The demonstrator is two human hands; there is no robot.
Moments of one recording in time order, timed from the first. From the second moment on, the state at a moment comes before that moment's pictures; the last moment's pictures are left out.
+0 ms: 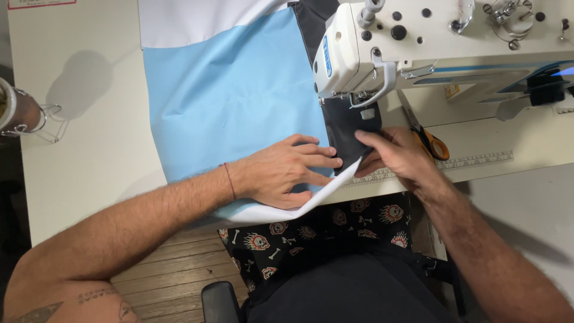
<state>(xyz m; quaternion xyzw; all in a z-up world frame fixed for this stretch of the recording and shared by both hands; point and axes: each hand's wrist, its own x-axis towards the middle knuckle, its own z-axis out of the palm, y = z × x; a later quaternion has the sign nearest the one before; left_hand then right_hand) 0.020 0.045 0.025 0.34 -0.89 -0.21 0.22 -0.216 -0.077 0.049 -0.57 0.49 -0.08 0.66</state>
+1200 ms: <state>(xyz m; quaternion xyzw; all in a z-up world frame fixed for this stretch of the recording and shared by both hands) 0.022 0.002 0.023 0.66 -0.72 -0.11 0.17 -0.215 -0.177 0.045 -0.98 -0.11 0.03 0.18</state>
